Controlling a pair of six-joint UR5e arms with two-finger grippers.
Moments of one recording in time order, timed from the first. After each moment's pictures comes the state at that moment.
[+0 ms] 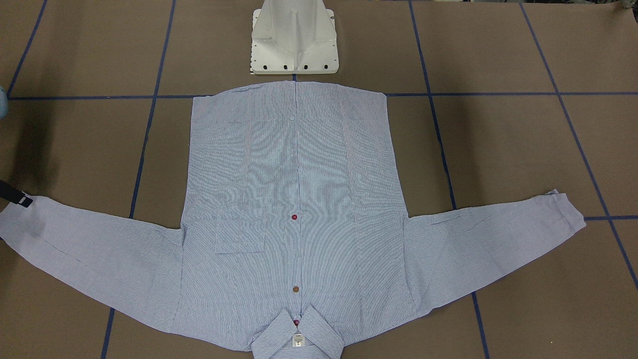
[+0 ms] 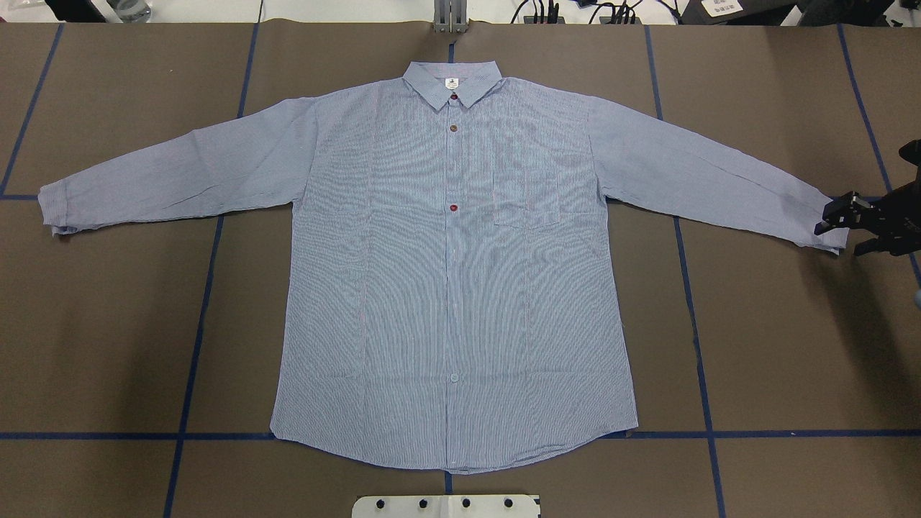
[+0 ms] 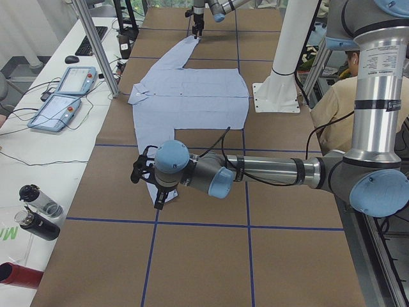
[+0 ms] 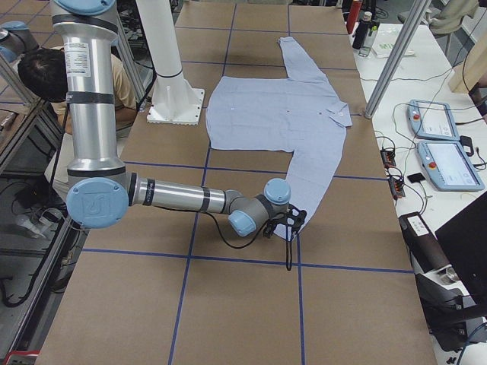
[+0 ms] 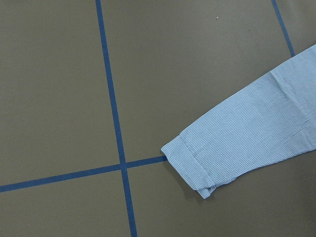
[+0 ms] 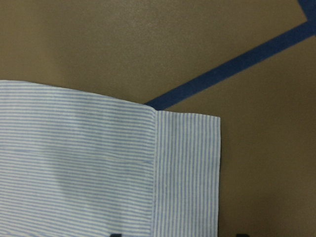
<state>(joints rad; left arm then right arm) -1.61 -1.55 -1.63 -1.91 -2.51 -0.09 1.14 -1.54 1.33 -0.80 2.32 1.15</state>
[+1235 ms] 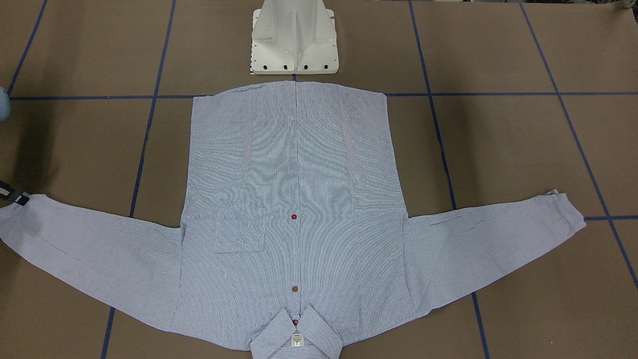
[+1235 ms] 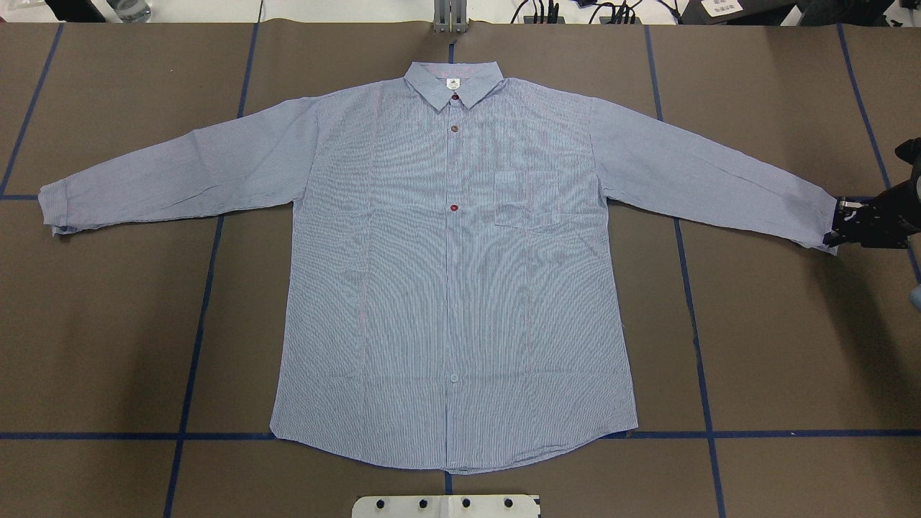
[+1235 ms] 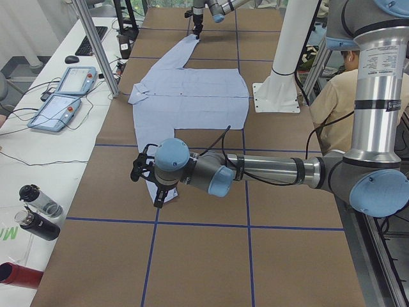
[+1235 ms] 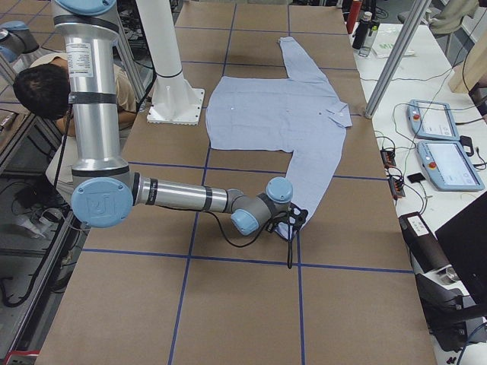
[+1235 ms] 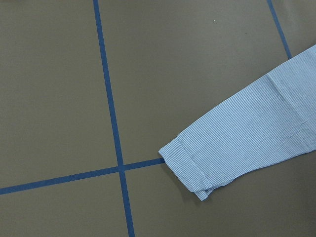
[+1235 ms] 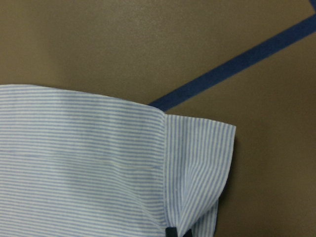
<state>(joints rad) -1.61 -1.55 -1.64 -1.91 -2.51 -0.09 1.13 -1.53 1.33 -0.80 2.32 1.19</state>
